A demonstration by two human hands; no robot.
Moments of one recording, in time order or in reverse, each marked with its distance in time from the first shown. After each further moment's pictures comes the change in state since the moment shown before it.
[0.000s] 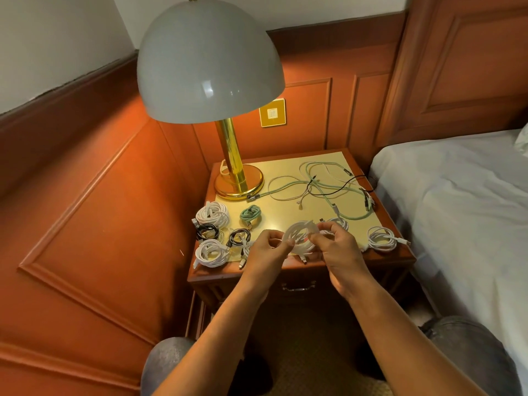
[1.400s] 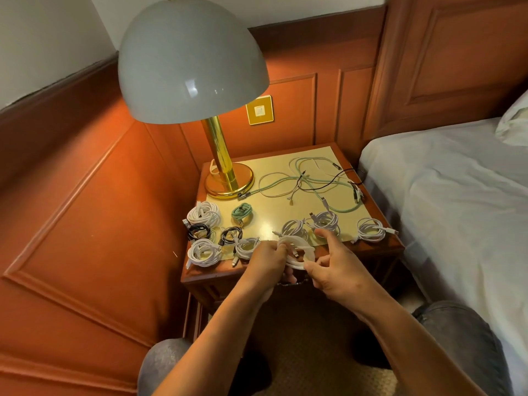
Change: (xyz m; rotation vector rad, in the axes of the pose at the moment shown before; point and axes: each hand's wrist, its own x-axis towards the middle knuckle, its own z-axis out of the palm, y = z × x) left_hand -0.013 0.016 0.019 0.019 -0.122 -0.260; right_hand -0.052 -0.010 -0.023 -0.480 -0.212 -0.024
